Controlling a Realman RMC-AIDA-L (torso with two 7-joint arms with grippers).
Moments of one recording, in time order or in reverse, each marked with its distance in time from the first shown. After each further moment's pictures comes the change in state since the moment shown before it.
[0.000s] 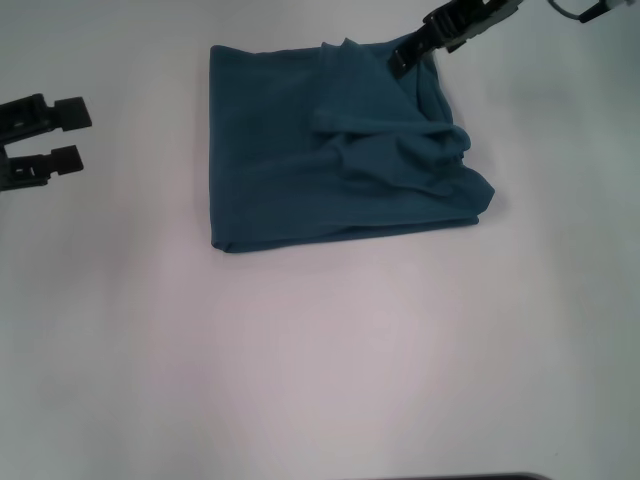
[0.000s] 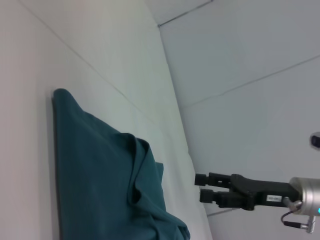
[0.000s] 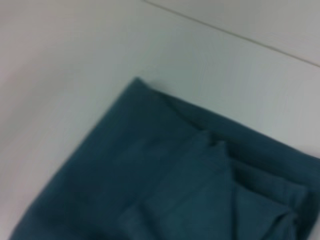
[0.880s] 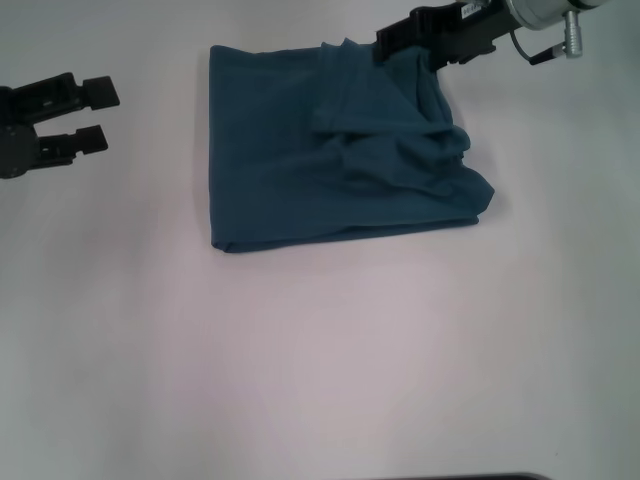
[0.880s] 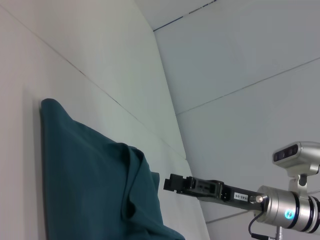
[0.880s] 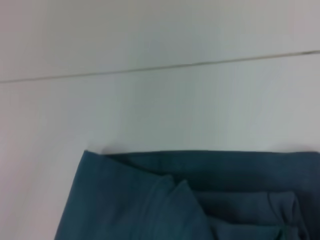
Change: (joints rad) left arm -0.039 -0.029 0.007 0.002 0.003 -0.050 0.006; right arm -0.030 0.002 0.072 0.254 0.141 0.320 0.163
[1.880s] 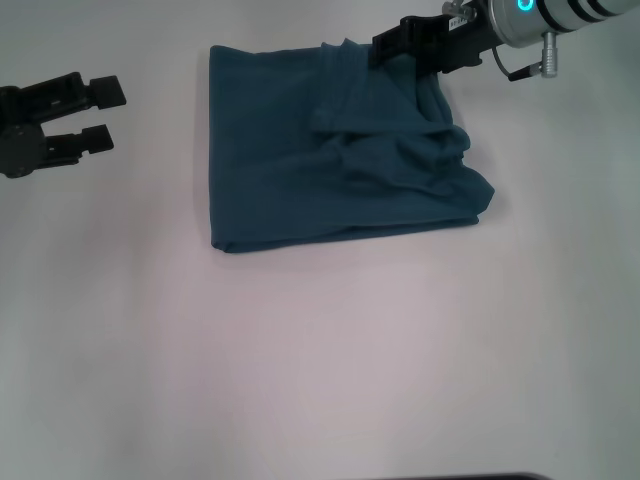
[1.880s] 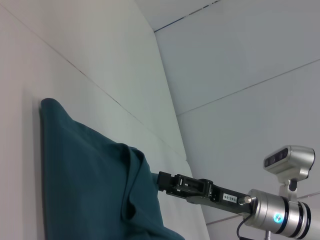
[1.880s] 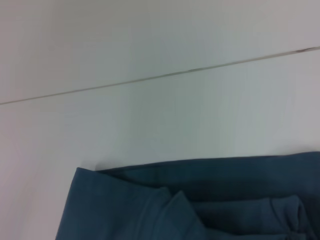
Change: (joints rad) left arm -0.003 -0.010 0.002 0.002 0.002 -0.013 0.002; right arm -0.001 0.016 -0.005 0.089 0.057 0.133 -0.008
